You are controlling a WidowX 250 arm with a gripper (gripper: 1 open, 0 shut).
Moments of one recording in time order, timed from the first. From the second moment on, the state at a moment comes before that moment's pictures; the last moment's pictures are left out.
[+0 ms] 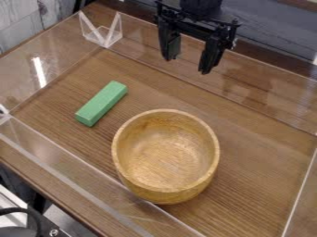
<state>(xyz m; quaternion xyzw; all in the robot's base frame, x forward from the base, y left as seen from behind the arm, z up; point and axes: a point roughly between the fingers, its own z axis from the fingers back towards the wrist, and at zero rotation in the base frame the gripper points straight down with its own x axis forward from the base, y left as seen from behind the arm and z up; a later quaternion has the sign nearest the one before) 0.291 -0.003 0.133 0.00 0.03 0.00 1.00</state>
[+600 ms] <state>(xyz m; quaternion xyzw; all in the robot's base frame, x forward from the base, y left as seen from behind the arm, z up) 0.251 0.083 0.097 0.00 0.03 0.00 1.00</state>
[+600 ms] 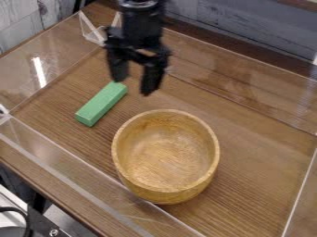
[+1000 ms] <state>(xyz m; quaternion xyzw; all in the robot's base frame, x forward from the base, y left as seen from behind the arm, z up) 0.238 0.118 0.090 0.01 -0.01 -0.01 1.00</state>
